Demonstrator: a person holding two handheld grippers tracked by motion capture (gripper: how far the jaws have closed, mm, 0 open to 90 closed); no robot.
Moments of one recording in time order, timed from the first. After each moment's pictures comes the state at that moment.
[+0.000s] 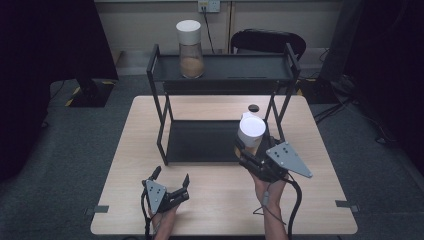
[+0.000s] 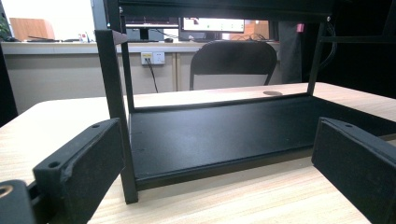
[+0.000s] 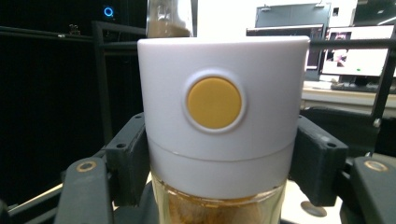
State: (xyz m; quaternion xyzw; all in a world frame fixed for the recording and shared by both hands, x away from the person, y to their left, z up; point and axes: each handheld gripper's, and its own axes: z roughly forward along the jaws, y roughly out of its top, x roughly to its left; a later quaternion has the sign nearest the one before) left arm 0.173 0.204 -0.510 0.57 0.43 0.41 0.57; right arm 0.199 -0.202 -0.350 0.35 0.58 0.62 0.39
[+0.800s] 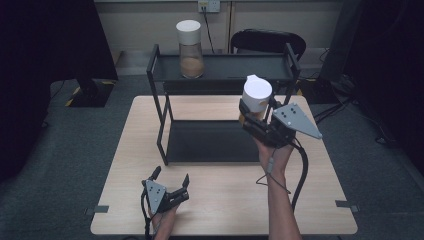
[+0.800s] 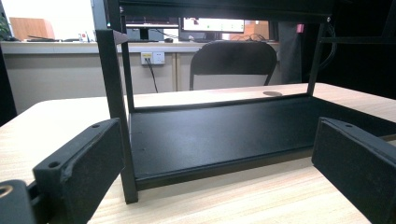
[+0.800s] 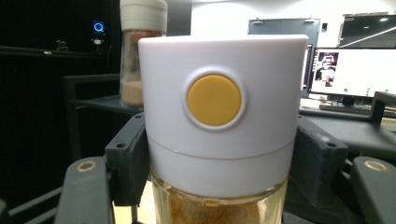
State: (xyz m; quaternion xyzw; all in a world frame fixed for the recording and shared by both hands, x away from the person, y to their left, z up) left arm 0.173 0.205 -0.510 0.57 0.43 0.41 0.57; right arm 0.239 -0.199 -0.281 0.35 0.57 0.62 0.42
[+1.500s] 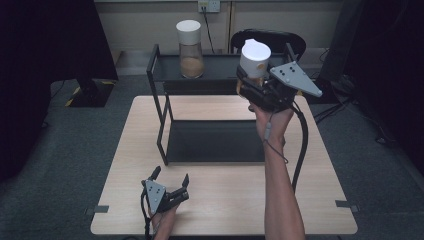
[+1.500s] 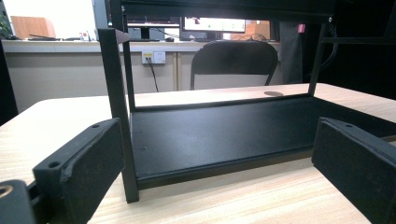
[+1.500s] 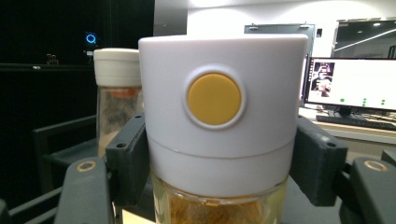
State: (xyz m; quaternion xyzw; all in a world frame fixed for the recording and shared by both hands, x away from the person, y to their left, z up) left arm 0.173 0.205 -0.510 0.57 0.43 0.41 0.57; right arm 0.281 -0.187 -0.226 0.35 0.56 0.62 0.42
